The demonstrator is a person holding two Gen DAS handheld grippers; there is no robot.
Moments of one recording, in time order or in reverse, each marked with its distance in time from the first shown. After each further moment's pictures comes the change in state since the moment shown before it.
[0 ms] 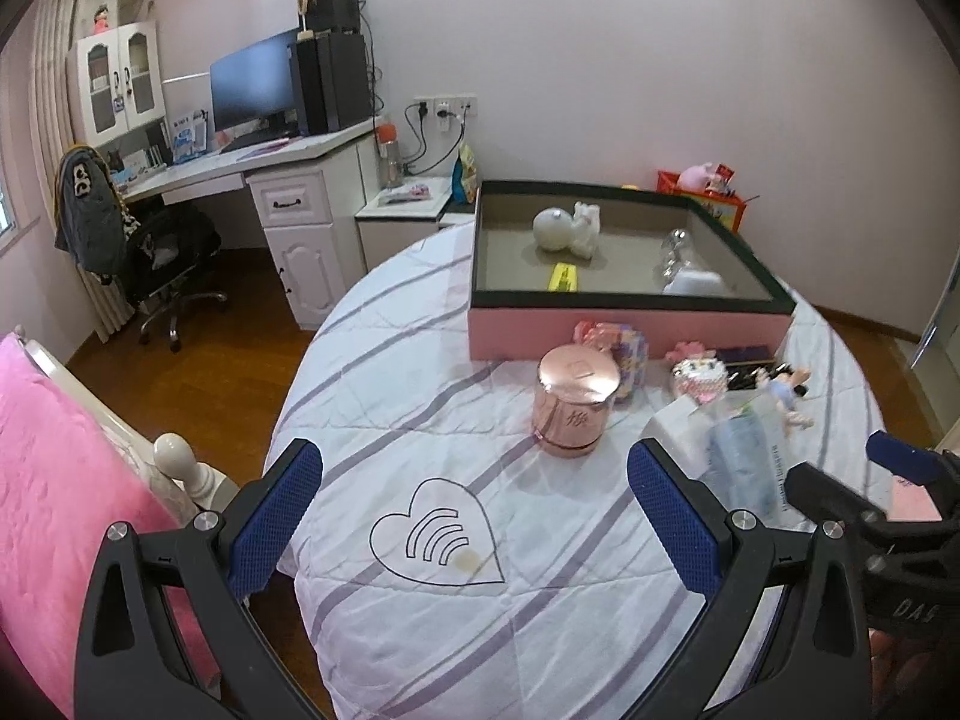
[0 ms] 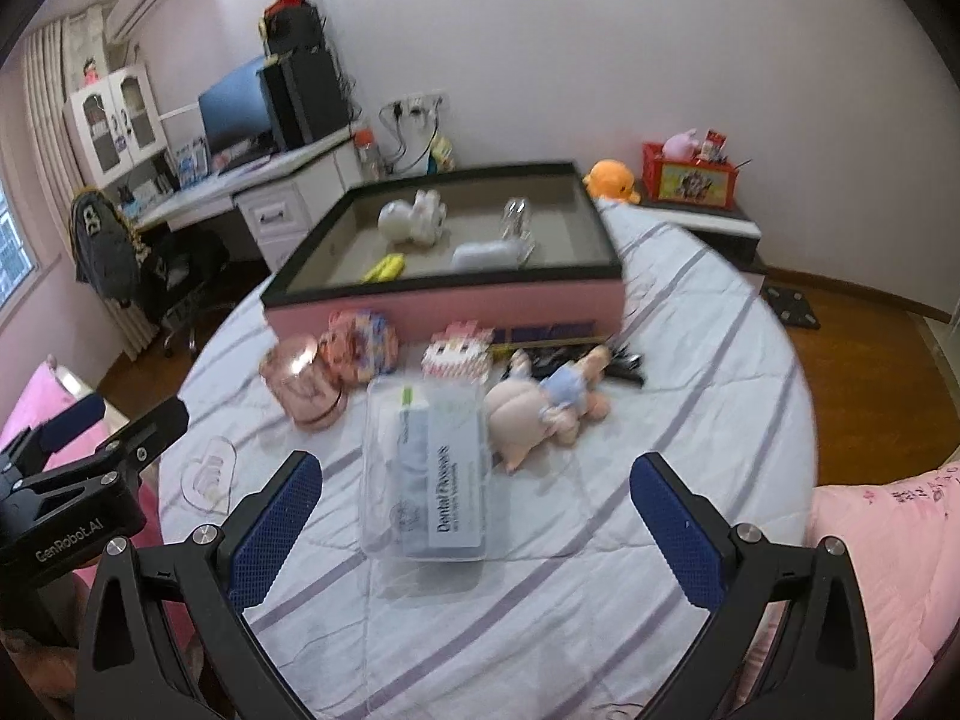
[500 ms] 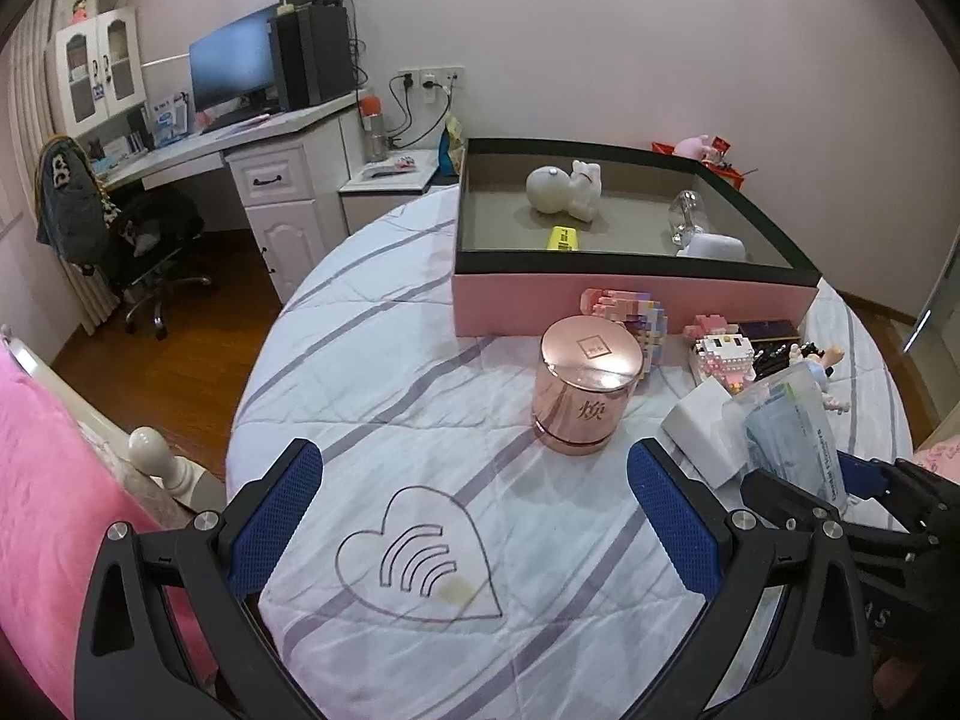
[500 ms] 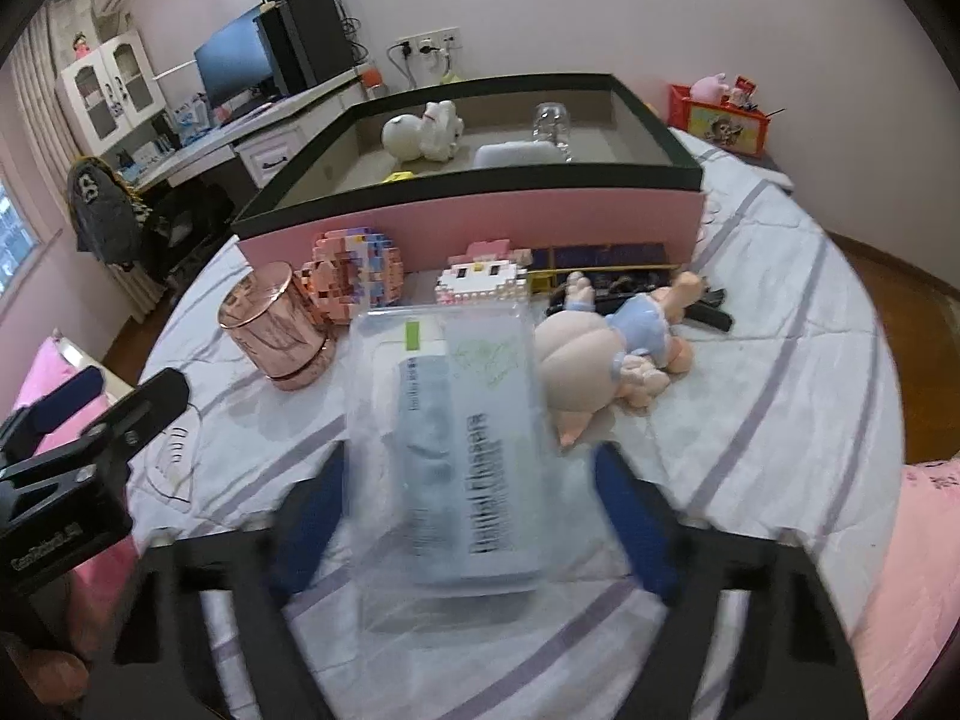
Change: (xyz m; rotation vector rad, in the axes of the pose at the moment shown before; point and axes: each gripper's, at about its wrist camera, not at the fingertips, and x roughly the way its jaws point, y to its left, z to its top) left arm 0.040 -0.001 -0.002 0.021 0.059 -0.032; right arm 0.055 0.003 -0.008 0.005 0.118 0.054
